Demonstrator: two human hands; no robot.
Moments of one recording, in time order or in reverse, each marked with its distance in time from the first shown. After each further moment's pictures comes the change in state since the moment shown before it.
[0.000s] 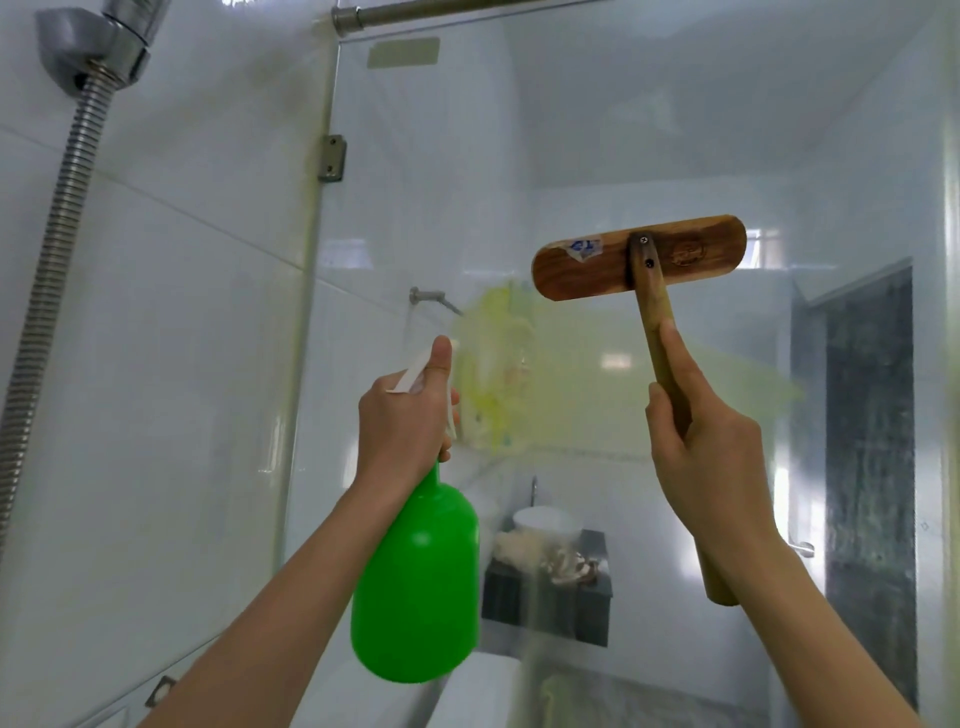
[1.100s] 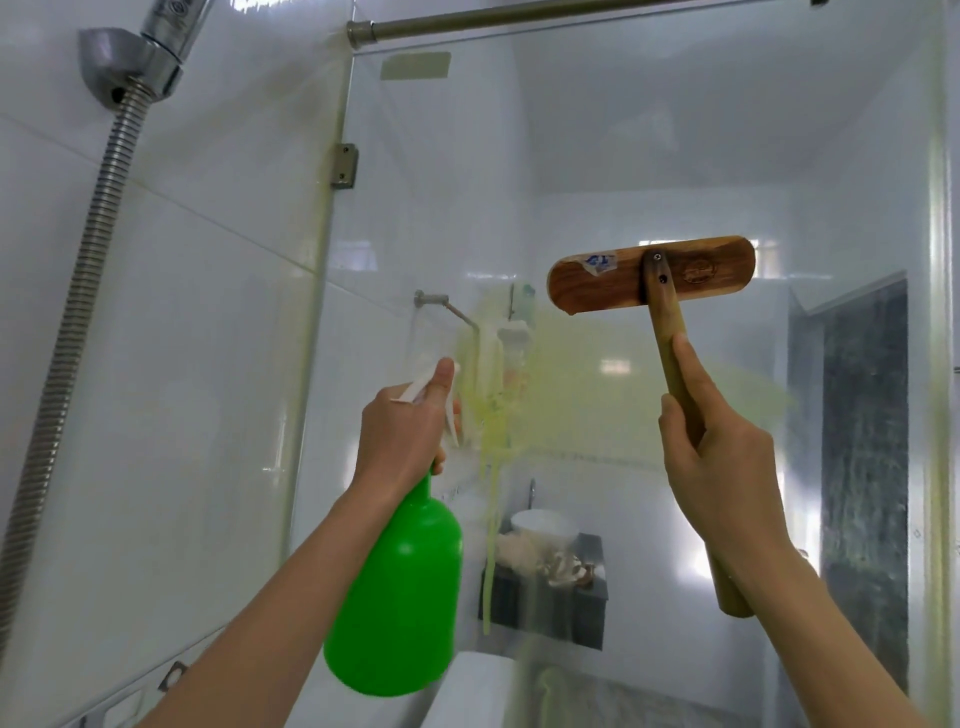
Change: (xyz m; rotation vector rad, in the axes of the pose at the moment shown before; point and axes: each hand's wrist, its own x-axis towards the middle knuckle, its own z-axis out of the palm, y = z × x) left_hand 0.003 -0.013 -0.011 0.063 -0.074 -0.027; right_hand -0.004 0.001 -0.012 0.004 -0.025 0.026
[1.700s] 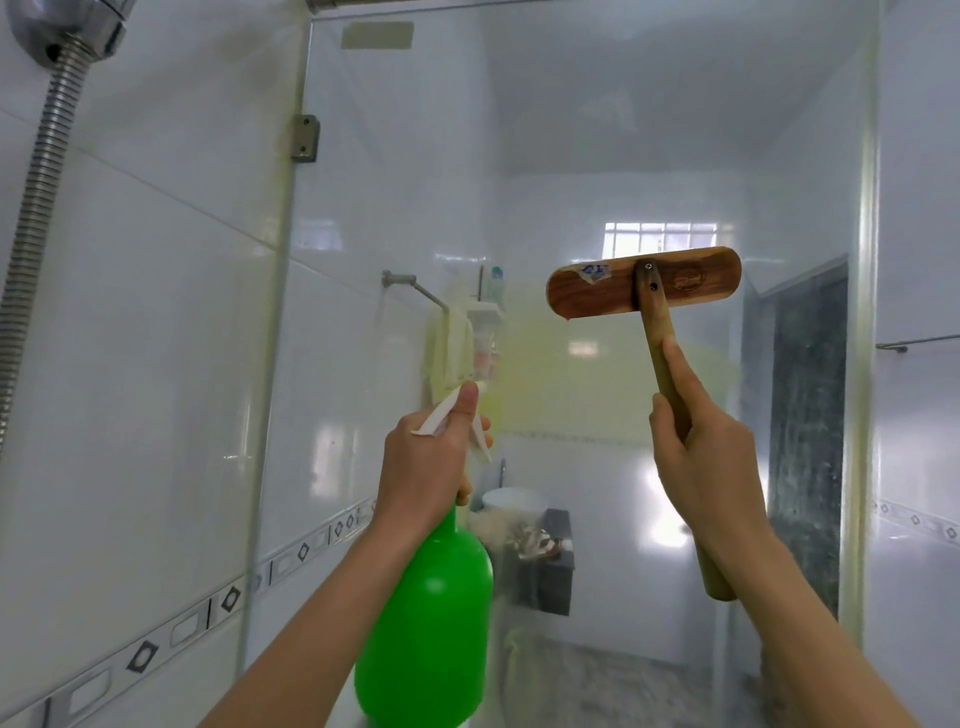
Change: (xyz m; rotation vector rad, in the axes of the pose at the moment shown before) left_hand -0.058 -0.001 0.028 -0.055 -0.110 -0.003; right_hand -0.017 0.016 -0.019 -0.087 -0.010 0.056
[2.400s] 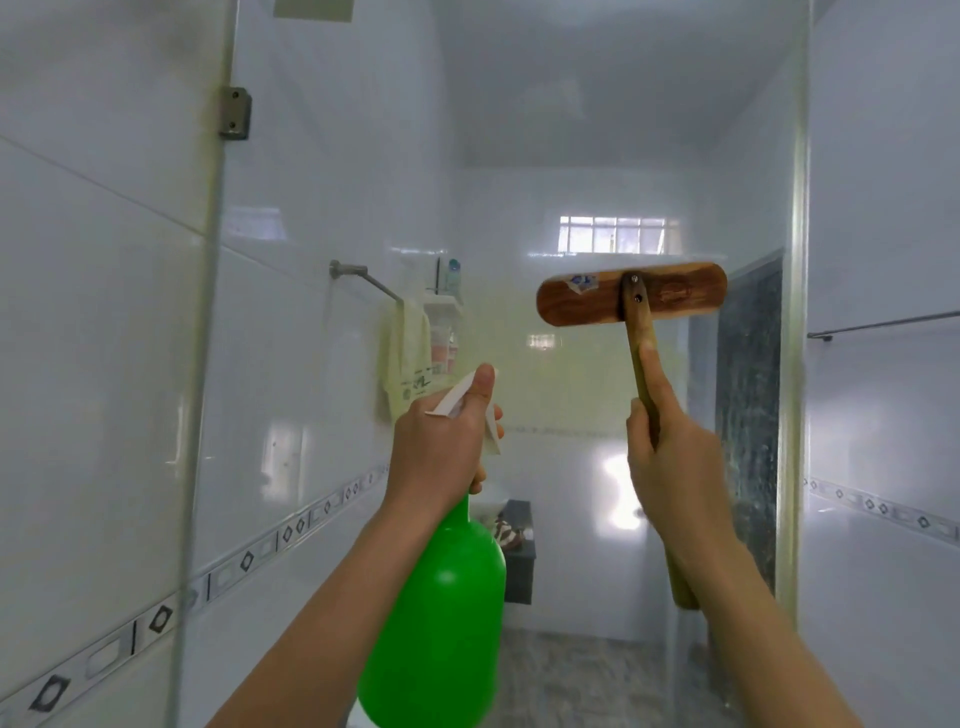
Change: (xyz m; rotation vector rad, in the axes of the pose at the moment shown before) left_hand 0.000 0.017 0.044 -0.018 -0.111 -0.012; right_hand -0.008 0.025 -0.005 -0.132 0.001 0.053
